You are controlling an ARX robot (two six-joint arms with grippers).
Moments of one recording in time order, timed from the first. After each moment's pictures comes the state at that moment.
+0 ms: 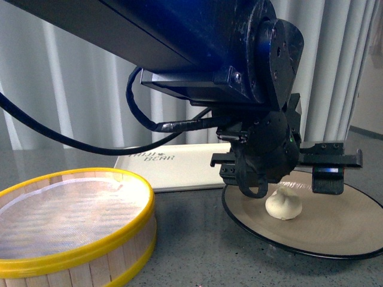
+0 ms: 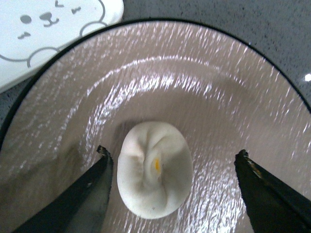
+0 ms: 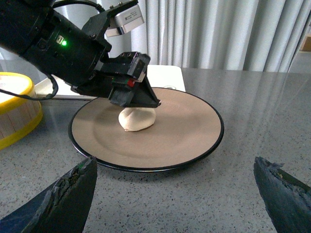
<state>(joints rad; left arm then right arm) -0.80 2.30 2.06 -0.39 0.09 -0.08 0.00 0.00 0.01 0.00 0.00 -0.01</state>
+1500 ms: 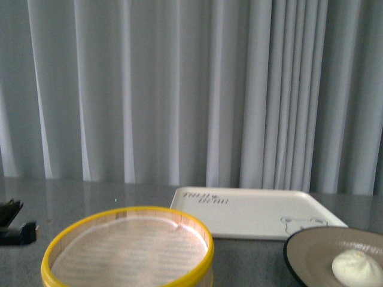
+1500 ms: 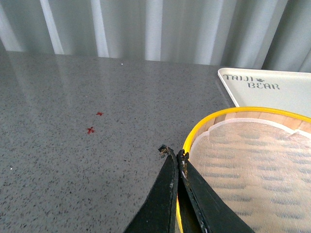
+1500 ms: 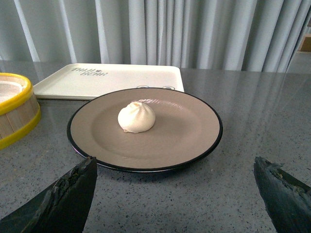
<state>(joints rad) -0.10 1.42 0.47 0.94 -0.08 -0.01 0.00 0.00 0.01 0.00 0.00 -0.01</state>
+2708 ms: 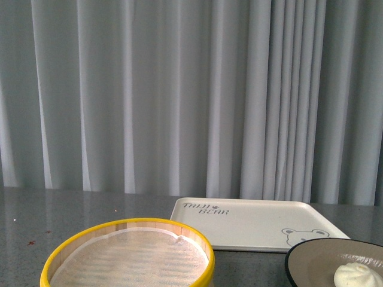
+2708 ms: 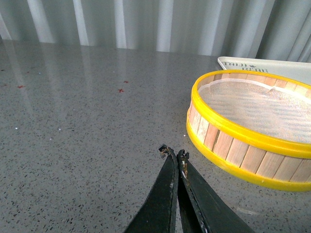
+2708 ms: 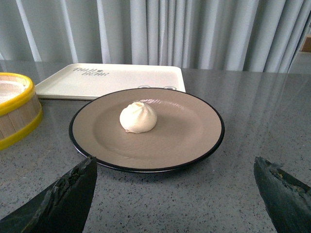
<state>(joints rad) 0.00 0.65 0.03 0.64 0.00 -0.01 0.00 0.00 0.01 0.00 0.00 -0.01</state>
